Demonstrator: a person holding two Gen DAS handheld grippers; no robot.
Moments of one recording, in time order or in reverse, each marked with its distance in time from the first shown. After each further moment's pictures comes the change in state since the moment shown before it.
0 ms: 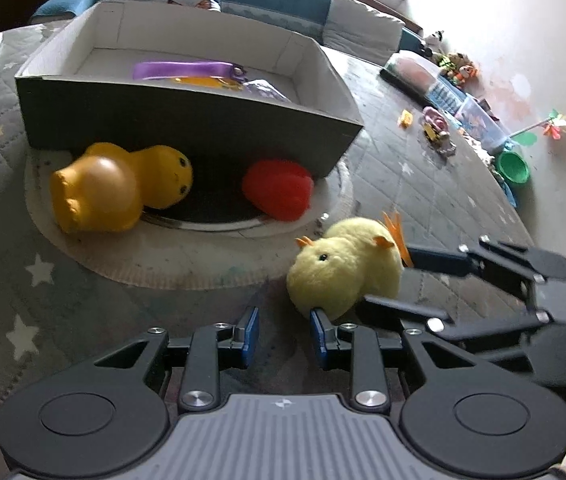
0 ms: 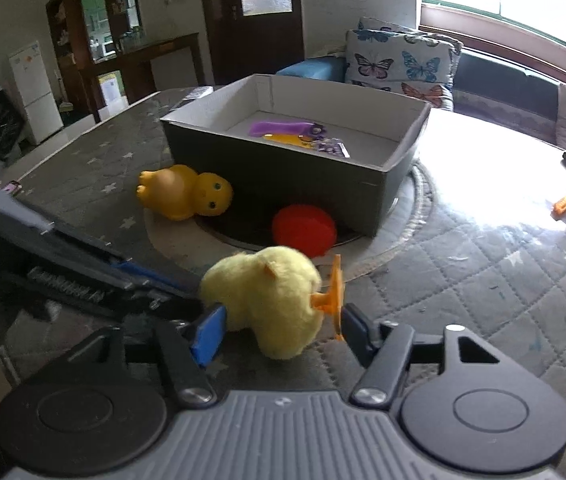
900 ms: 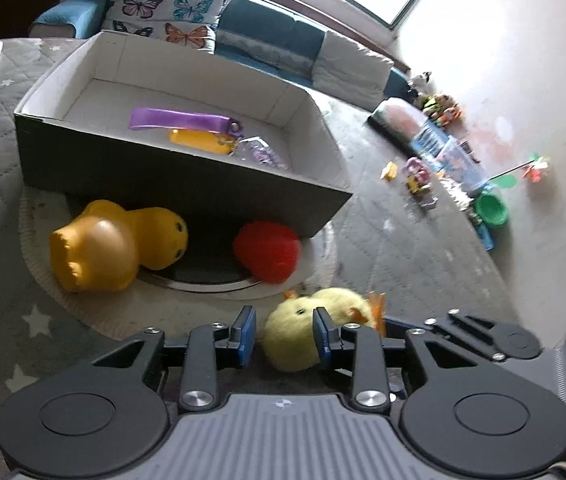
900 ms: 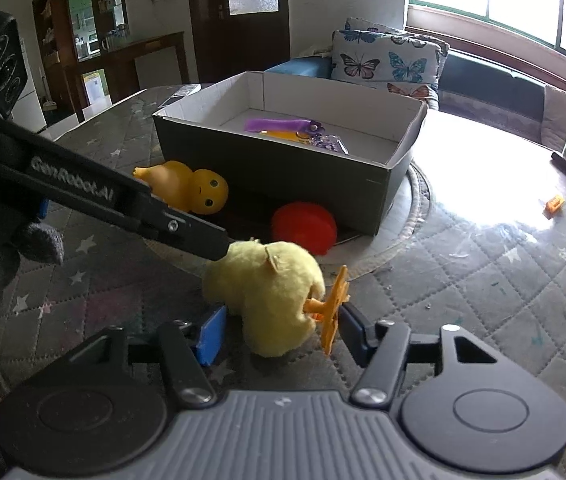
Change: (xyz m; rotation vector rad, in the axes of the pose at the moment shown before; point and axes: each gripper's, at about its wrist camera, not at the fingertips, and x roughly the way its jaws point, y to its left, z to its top) left arm -0.010 0.010 0.026 -0.057 -0.094 -0.108; right arm 0.010 0.014 -0.001 0.008 0.000 -0.063
